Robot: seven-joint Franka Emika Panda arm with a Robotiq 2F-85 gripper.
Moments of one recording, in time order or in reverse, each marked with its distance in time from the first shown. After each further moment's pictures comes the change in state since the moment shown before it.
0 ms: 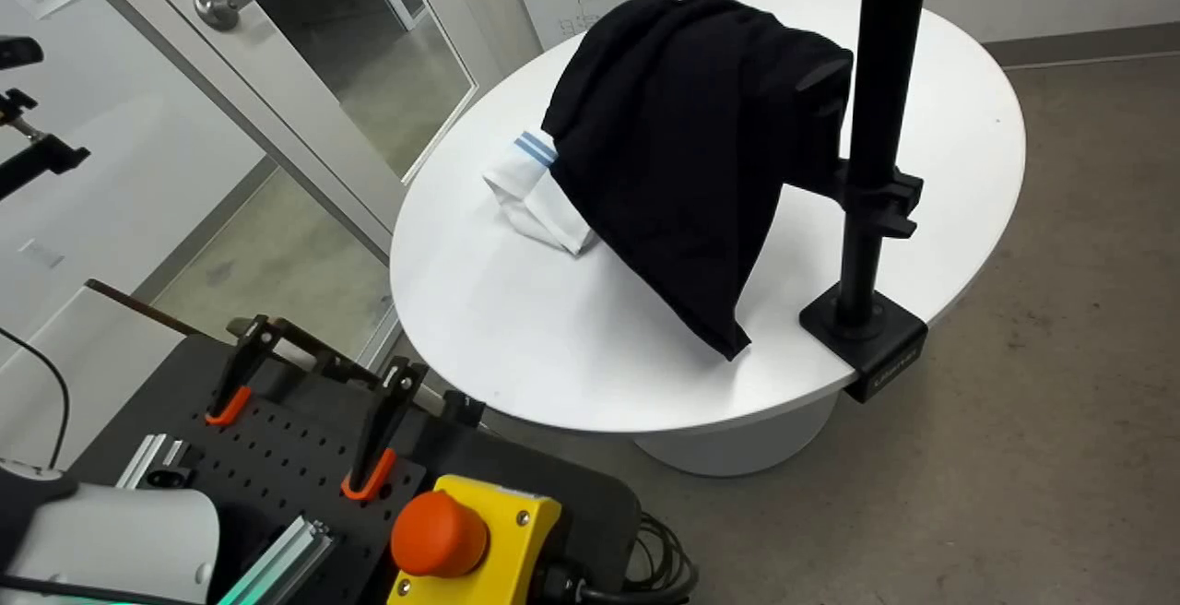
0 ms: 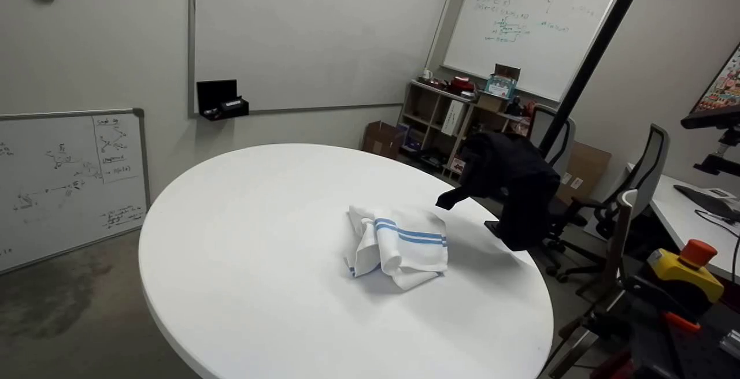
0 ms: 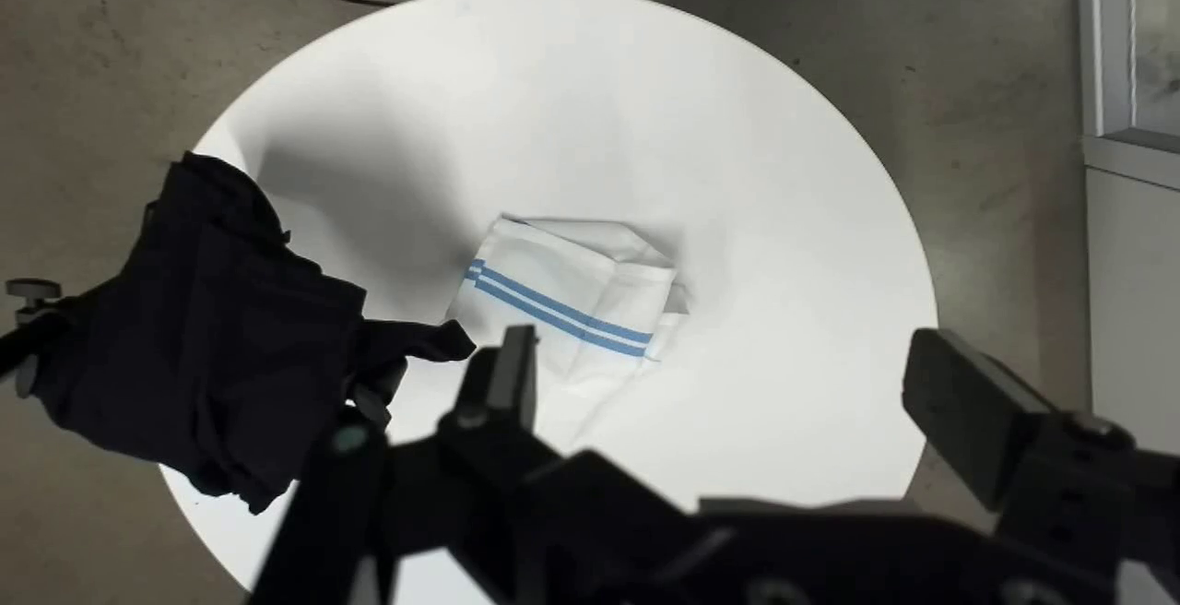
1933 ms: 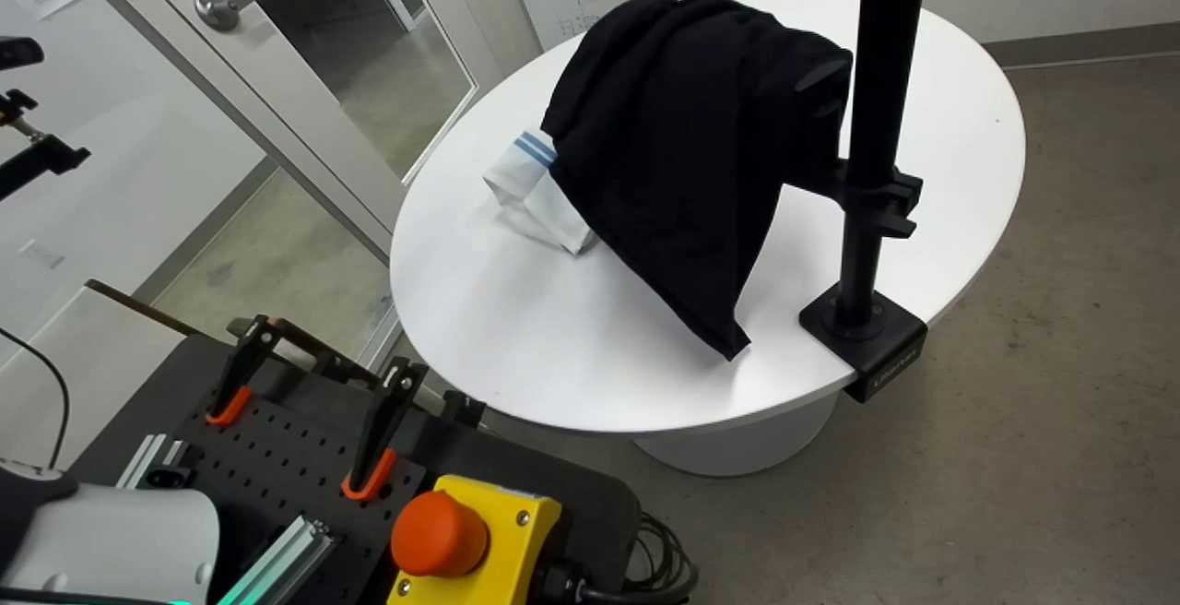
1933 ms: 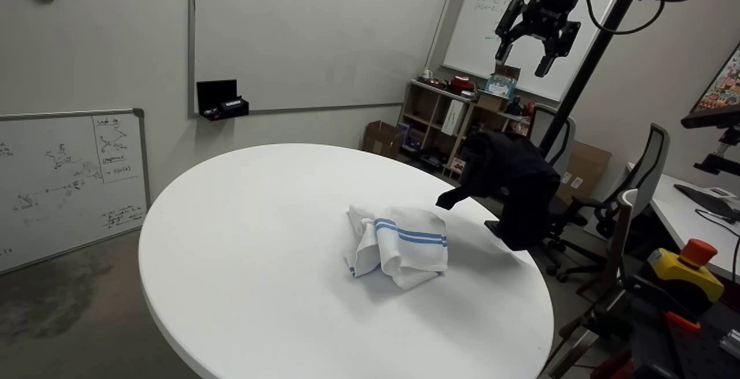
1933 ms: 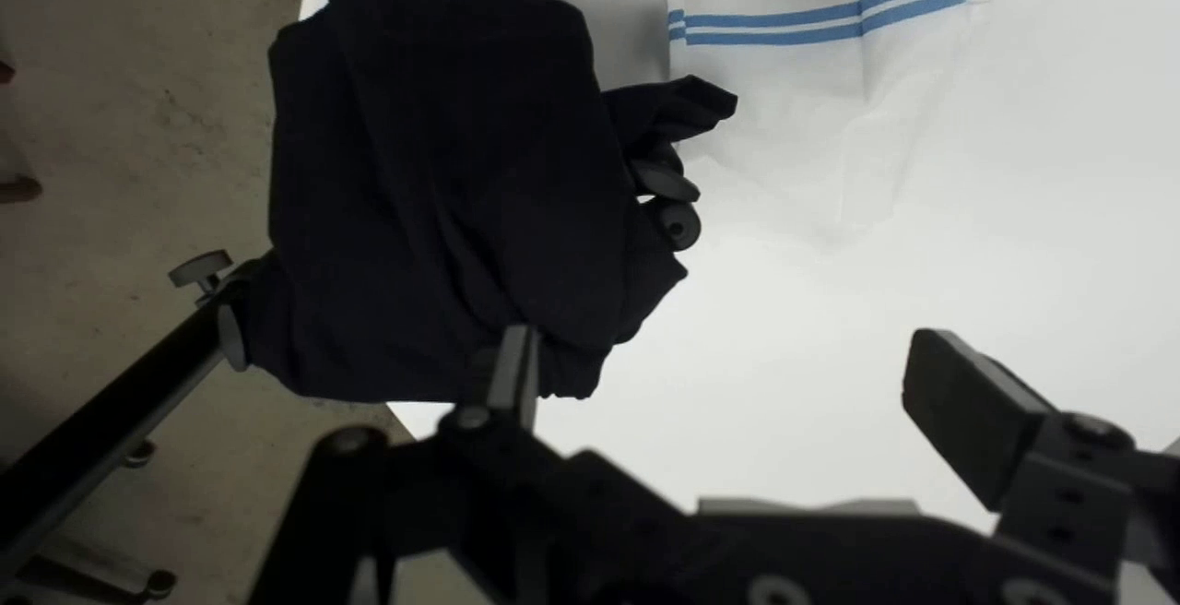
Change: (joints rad) arm -0.197 0.553 -0.221 0.227 -0.094 0.376 0.147
